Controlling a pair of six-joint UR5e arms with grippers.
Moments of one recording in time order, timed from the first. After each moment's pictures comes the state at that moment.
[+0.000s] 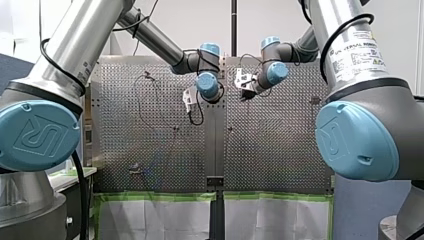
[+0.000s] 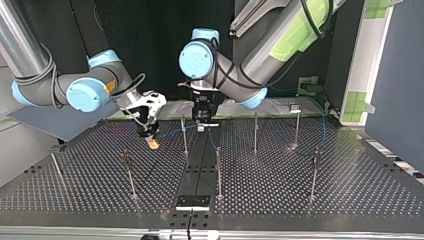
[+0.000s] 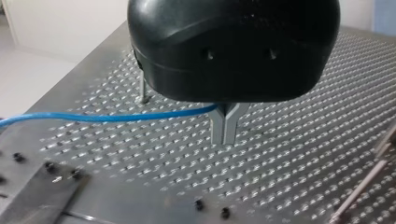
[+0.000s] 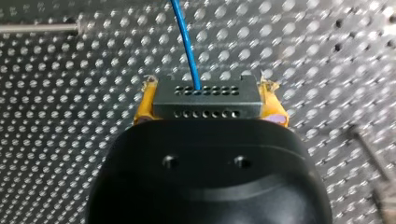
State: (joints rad) left arm -0.62 -1.99 -1.52 -2.87 -2.07 -1.82; right arm 2.01 -1.14 1.38 -0.02 1.27 1.68
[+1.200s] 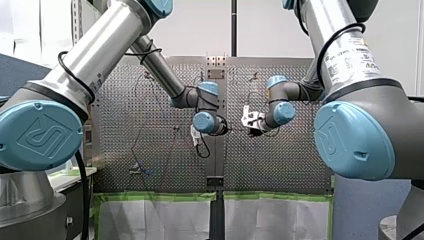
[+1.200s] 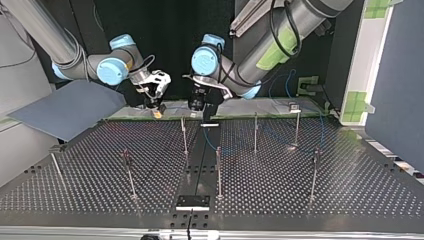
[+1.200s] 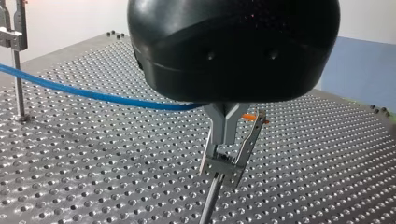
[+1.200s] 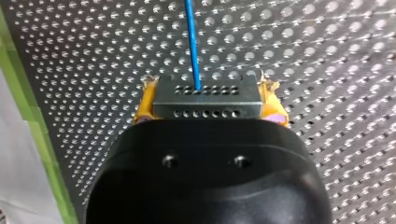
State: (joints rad) left arm -0.59 -2.17 -1.62 -2.59 -1.83 -1.86; right arm 1.97 -1.05 1.70 -0.34 1.31 1.70
